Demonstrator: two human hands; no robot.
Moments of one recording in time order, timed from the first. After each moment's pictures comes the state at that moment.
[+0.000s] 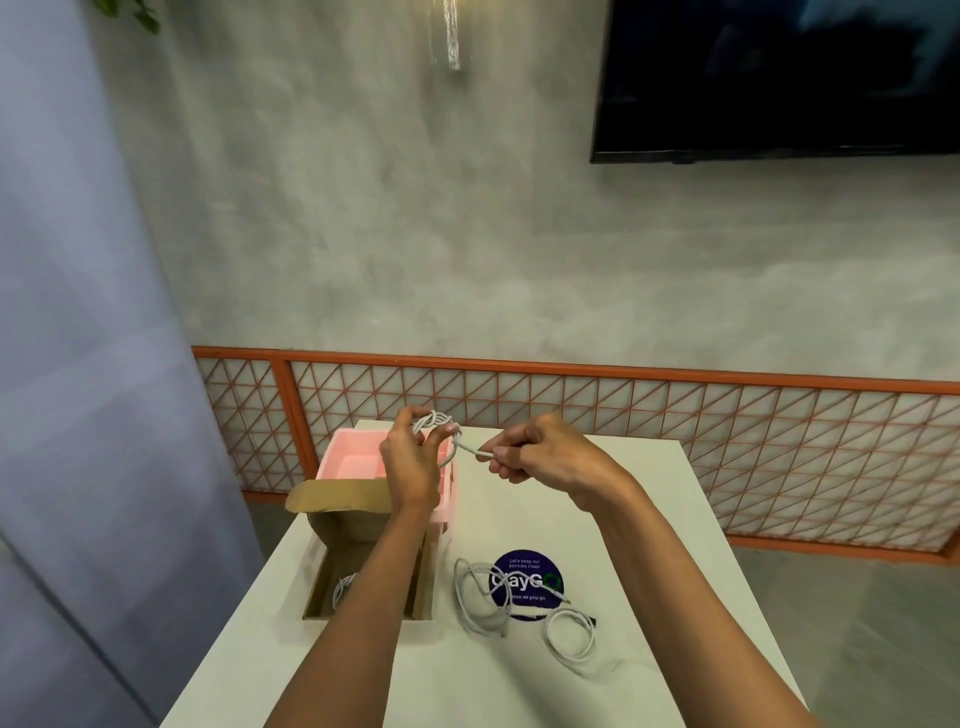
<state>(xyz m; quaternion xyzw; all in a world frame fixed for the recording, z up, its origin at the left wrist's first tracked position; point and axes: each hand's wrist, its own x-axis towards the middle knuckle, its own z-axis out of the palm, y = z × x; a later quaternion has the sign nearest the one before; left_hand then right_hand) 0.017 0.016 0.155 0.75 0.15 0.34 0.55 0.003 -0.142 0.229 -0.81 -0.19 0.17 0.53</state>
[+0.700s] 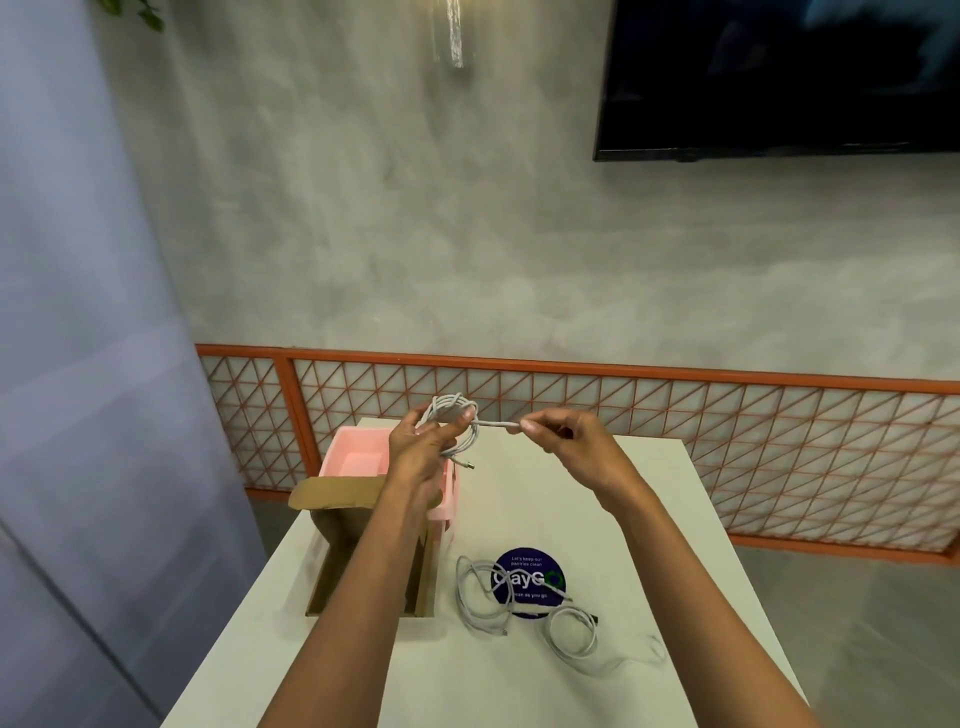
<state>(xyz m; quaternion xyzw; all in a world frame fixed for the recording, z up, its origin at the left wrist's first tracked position) 0.005 0.011 0.188 0.47 0.16 0.15 0.86 0.023 -0.164 0.203 -0.81 -0.18 0.04 0.56</state>
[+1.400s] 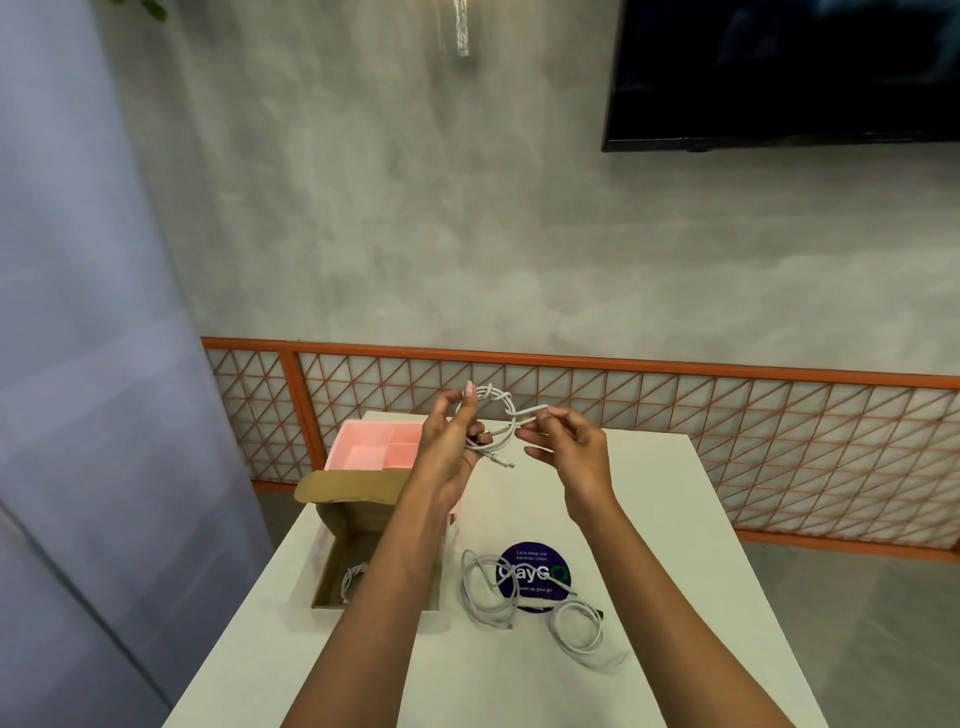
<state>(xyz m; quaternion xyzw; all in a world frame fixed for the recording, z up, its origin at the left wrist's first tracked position) 0.011 -0.004 0.185 0.45 0.09 0.11 0.88 0.035 -0.135 0.165 -0.60 -0.03 -0.01 0.80</state>
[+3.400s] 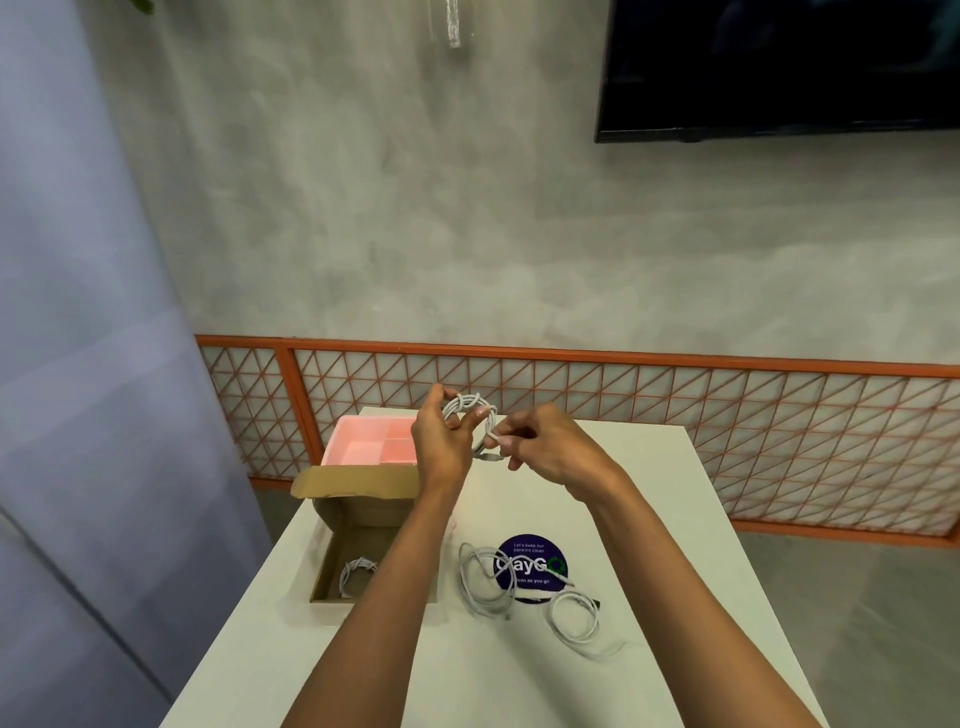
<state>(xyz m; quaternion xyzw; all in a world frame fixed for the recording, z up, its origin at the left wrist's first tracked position) 0.019 -0.004 0.162 0.74 0.10 0.30 0.59 0.004 -0.140 0.218 -0.86 -0.18 0.11 0.46</state>
